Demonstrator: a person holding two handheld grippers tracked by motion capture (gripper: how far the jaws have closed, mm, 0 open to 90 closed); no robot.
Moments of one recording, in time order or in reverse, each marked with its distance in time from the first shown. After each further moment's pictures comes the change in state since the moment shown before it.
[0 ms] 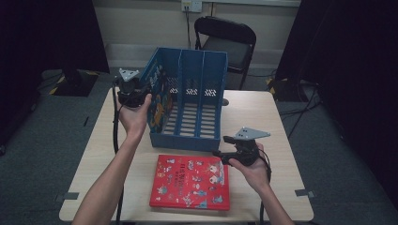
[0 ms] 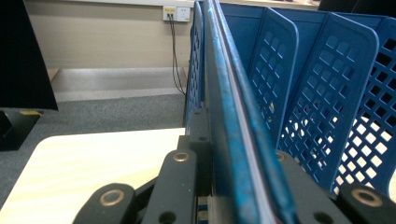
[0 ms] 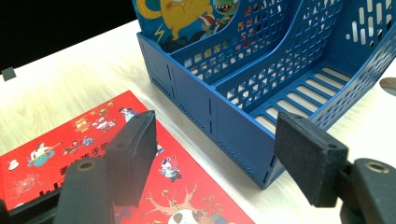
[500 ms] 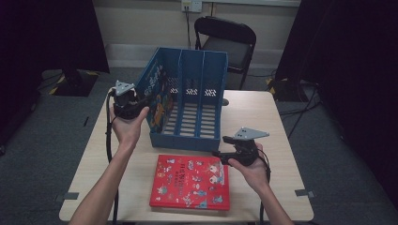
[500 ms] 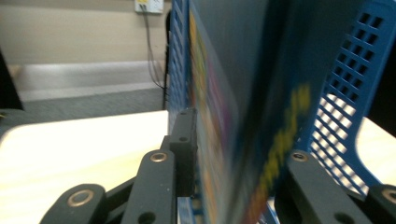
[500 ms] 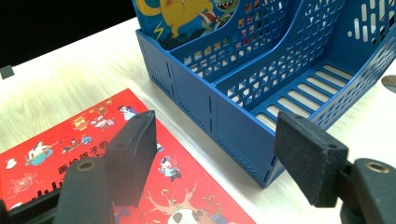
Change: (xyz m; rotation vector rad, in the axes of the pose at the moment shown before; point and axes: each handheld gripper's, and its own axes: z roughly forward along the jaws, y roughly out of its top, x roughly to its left) left arm 0.014 -0.031 -0.015 0.018 -0.118 0.004; right arm 0.000 -0.001 0.002 0.009 -0.001 0.000
